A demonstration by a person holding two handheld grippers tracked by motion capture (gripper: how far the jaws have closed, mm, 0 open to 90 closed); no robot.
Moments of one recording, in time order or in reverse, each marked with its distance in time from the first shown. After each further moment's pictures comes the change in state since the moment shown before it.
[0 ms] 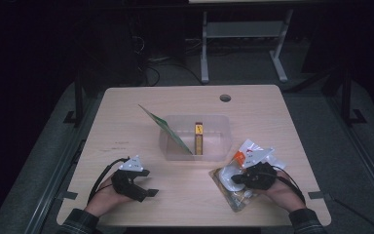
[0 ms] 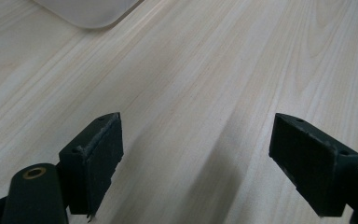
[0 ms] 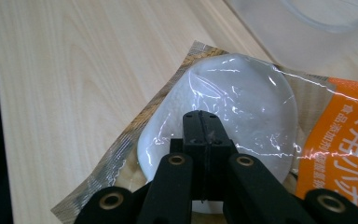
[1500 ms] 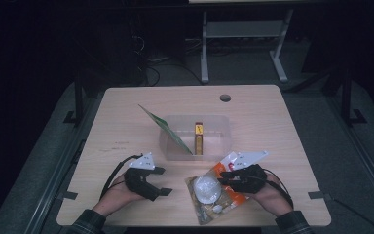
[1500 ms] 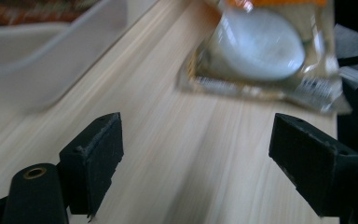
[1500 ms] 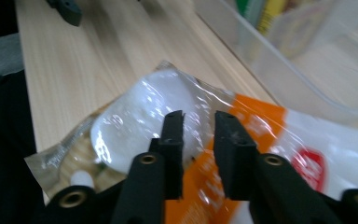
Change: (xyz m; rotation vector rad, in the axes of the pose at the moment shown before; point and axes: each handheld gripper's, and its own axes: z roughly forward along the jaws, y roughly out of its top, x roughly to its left) left arm -0.021 0.038 0.020 -0.092 -0.129 0.048; right arm 0.029 0.021 -0.004 -0.128 -0.038 0.011
